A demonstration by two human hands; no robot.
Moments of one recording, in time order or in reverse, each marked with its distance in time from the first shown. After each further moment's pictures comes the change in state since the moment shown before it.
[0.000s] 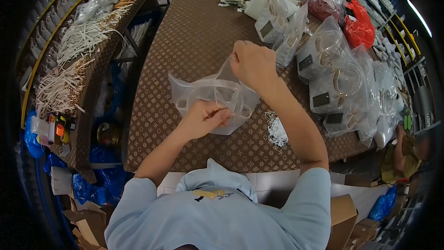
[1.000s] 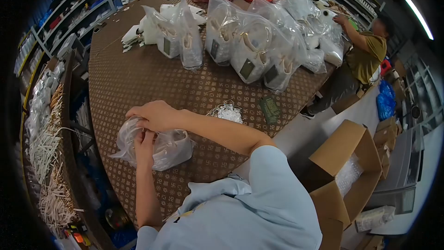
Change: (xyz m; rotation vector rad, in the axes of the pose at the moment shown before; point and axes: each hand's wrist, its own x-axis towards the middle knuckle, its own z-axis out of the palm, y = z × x) left_hand 0.033 -0.021 0.023 -0.233 0.311 -0.225; right_hand -0.047 -0.005 0.020 0.675 -0.239 0.145
